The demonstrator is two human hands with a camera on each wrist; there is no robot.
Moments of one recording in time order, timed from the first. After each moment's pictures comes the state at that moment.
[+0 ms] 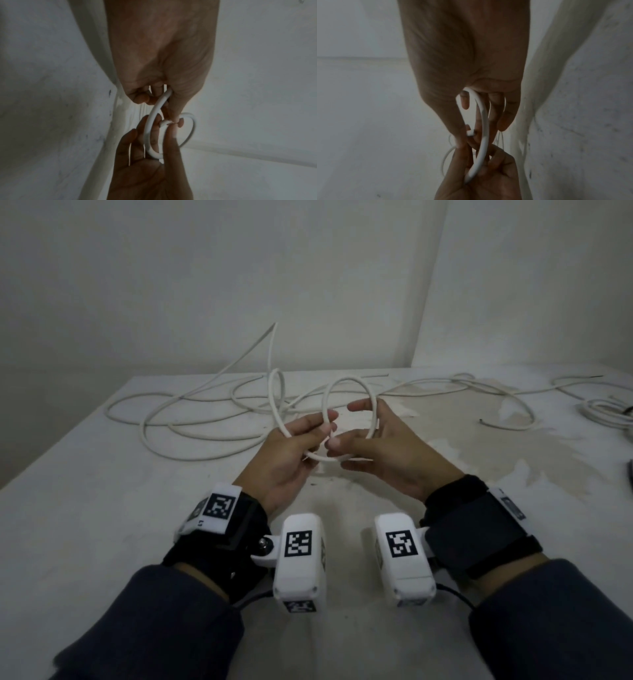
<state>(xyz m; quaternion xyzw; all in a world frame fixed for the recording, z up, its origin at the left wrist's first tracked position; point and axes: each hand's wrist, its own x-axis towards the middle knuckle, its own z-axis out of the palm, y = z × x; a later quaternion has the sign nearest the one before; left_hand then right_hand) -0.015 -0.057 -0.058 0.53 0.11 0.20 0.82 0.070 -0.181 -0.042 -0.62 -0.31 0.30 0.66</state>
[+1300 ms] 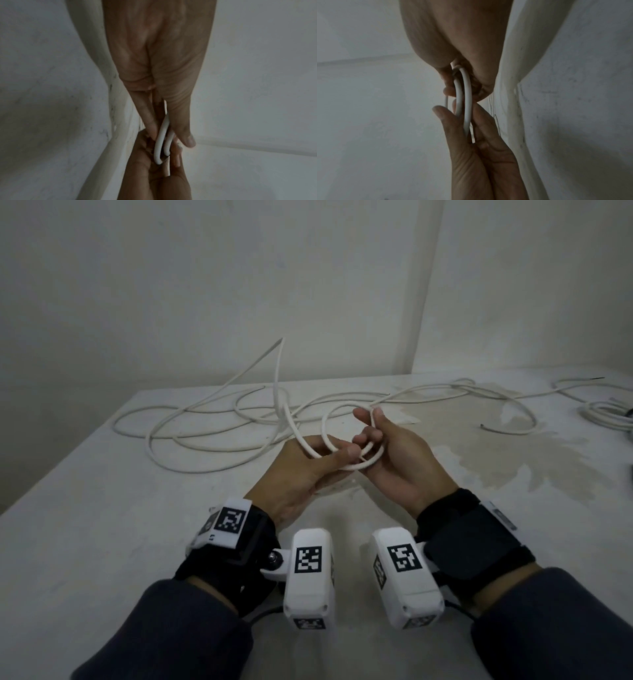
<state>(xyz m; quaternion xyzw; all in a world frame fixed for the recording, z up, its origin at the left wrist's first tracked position) -0.022 -0.070 -0.055 0.59 0.06 0.17 0.79 0.074 -0.169 -0.046 -0.36 -0.11 0.35 0.86</state>
